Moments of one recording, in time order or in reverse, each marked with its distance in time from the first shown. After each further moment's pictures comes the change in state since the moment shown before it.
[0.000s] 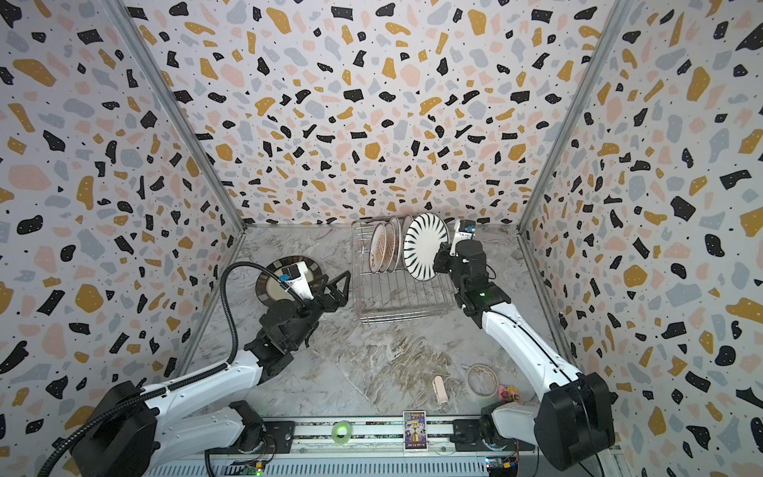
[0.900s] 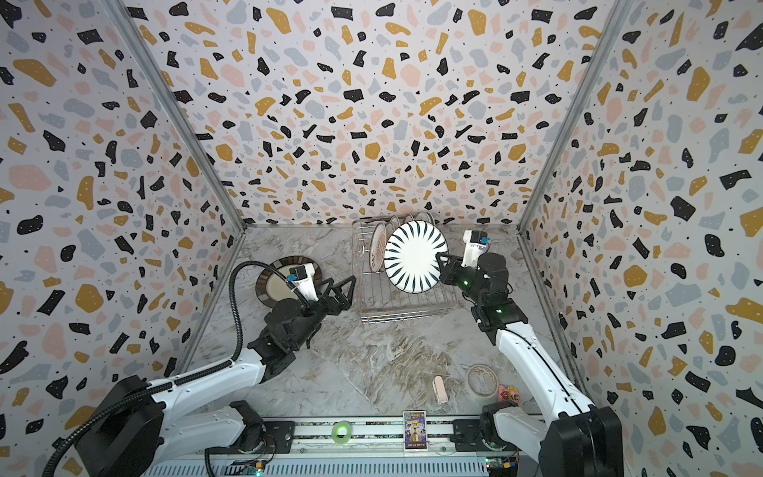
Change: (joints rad) left arm 0.000 0.025 -0.002 -0.019 0.073 0.002; right arm -0.093 -0.171 -0.142 0.086 -0.398 0.192
